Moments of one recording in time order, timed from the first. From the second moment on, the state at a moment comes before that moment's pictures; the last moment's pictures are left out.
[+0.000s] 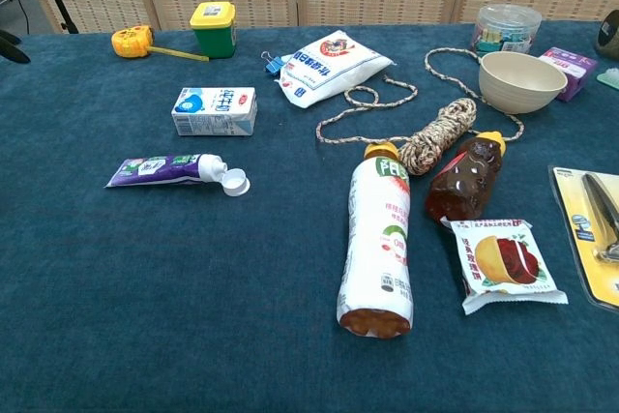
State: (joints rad) left arm -0.38 -1.04 -0.09 -1.79 1.40 1.04 0.08; right arm 0.05 -1.11 0.06 -1.69 -1.60 1.57 -0.11
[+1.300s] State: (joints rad) left arm -0.67 -1.46 -0.15 -1.48 1.15 0.82 0.23; right arm 0.03 -1.12 0.06 -1.64 -1.58 1.59 -0.04
